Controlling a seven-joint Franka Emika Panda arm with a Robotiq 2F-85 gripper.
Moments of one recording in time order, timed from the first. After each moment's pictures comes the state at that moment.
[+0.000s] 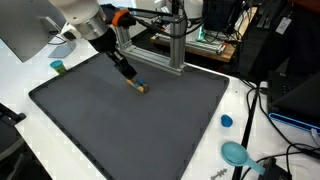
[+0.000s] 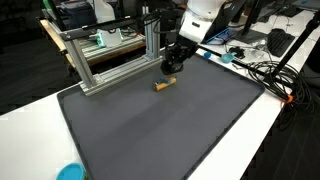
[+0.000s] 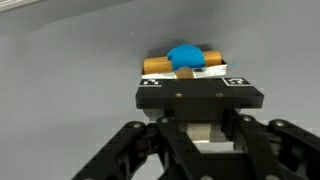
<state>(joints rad) 0.03 0.59 -0.04 -1.51 -0.04 1.81 0.26</state>
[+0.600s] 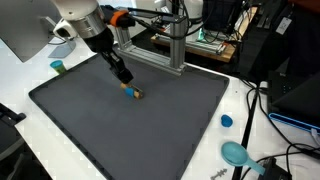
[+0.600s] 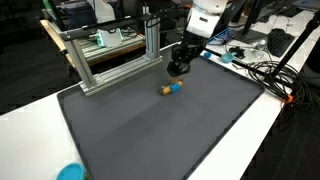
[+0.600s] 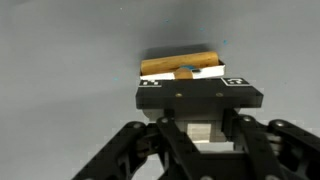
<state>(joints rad) 0.04 0.60 -0.04 -1.49 -0.05 1.89 0.26</state>
